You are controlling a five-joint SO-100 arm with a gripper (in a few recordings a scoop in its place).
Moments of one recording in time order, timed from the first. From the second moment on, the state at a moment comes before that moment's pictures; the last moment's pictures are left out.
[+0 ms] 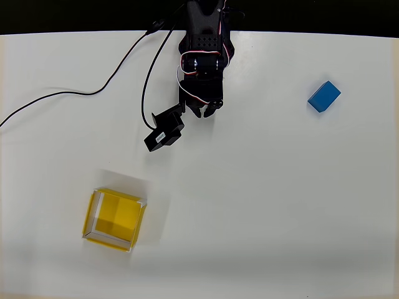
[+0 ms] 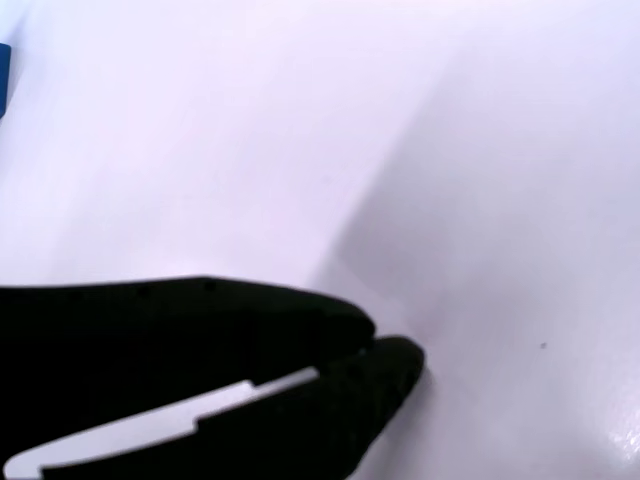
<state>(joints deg) -4.6 190.0 178.6 76.8 -91.9</state>
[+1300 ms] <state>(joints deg) -31.1 126.5 102.0 85.7 -43.9</state>
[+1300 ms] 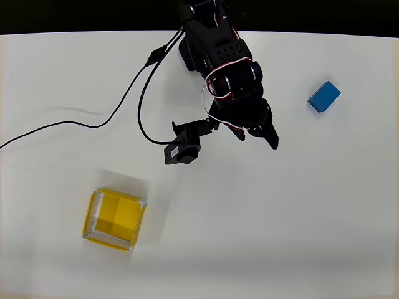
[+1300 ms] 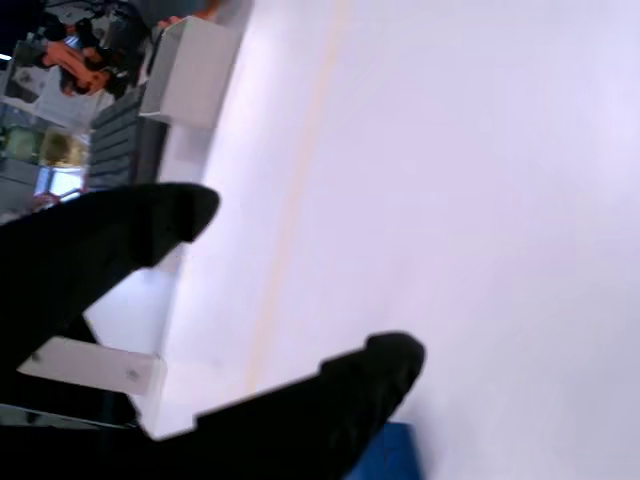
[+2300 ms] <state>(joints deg) -69.6 79.5 85.2 87.4 1.5</state>
